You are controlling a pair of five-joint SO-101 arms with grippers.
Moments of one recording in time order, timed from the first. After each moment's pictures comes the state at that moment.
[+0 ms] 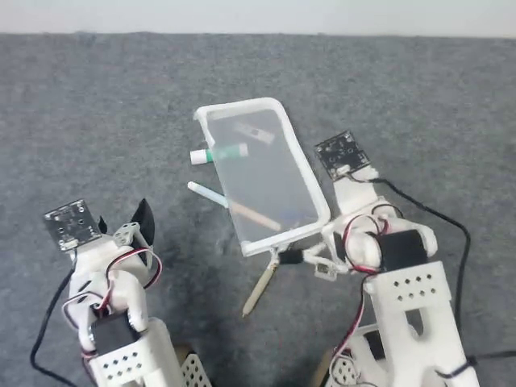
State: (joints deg) left arm -28.0 -103.5 93.7 56.1 9.8; right arm -16.1 -50.8 46.8 75.3 13.9
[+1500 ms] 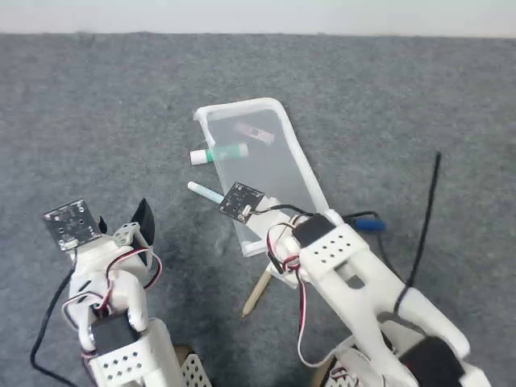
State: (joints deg) left arm -28.0 -103.5 93.7 56.1 9.8; right arm -38.0 -21.6 49.3 61.1 23.5
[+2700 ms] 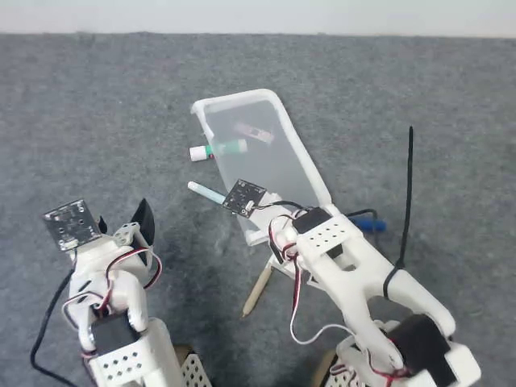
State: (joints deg) left arm -28.0 -103.5 93.7 56.1 9.8; right arm -34.6 -15.2 48.8 55.0 27.4
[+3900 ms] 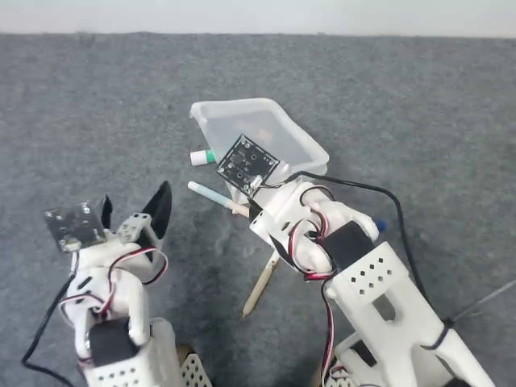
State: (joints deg) left arm -20.3 -103.5 82.9 57.0 10.0; right arm -37.9 -40.7 40.3 55.7 20.4
